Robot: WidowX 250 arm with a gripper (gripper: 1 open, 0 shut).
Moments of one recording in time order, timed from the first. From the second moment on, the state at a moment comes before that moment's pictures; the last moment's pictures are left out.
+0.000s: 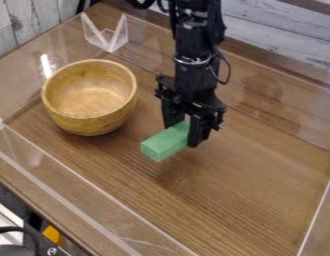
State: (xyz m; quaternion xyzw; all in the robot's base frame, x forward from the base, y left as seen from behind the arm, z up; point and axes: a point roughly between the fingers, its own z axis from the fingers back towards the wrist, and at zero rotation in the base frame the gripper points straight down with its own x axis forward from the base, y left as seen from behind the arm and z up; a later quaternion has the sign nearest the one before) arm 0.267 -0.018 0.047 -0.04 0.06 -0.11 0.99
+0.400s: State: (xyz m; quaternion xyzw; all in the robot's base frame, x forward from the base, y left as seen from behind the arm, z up) arm 0.276 -0.019 0.049 -0.04 0.03 -0.08 1.00
